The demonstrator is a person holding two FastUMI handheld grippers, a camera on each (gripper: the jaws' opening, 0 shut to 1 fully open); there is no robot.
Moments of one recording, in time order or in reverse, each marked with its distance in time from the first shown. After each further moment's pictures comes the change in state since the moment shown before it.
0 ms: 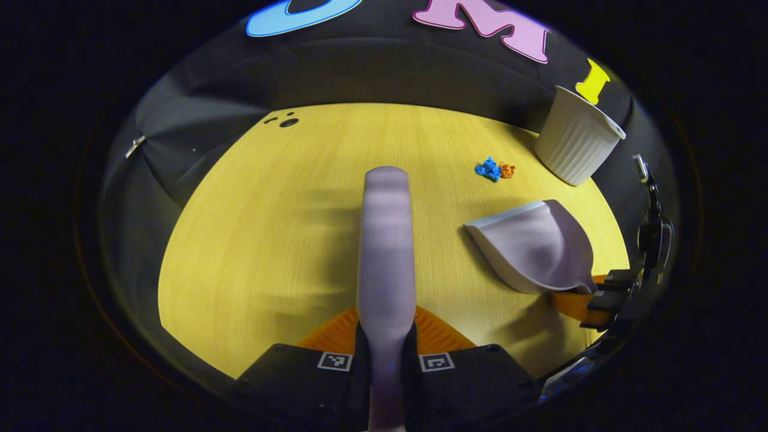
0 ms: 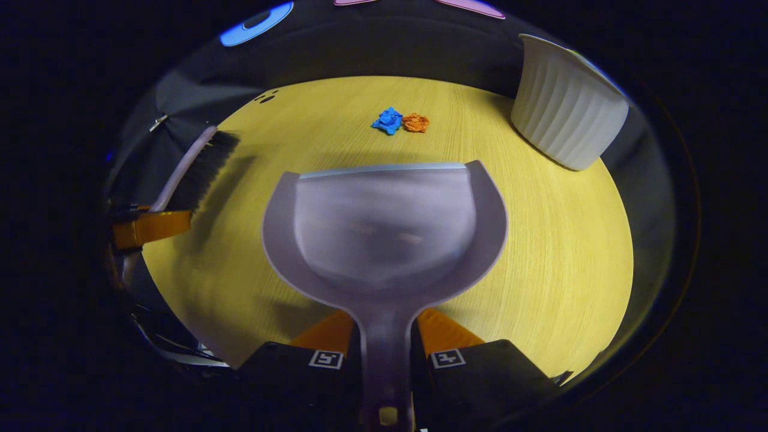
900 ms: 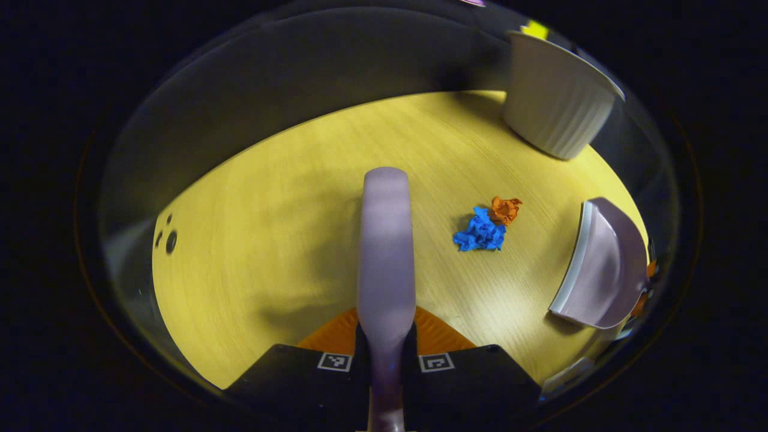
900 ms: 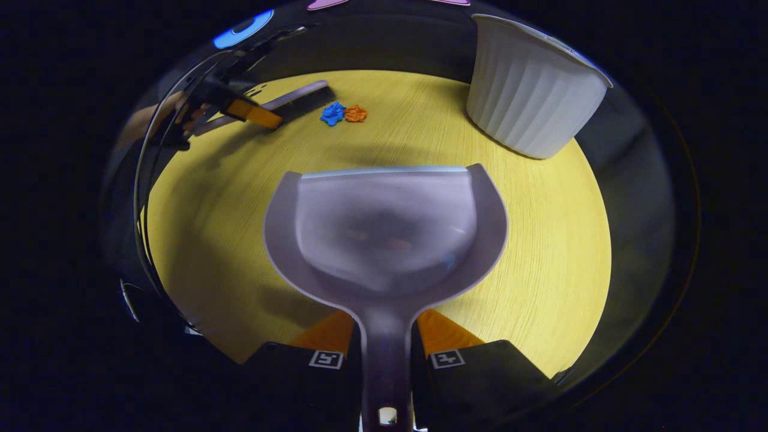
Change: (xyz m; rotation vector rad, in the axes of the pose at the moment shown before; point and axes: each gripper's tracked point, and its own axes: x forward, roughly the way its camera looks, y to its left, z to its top) left arm 0.152 -0.077 0.160 0.579 0.100 -0.146; right arm -0.025 -0.096 -0.020 -0.044 0.067 0.017
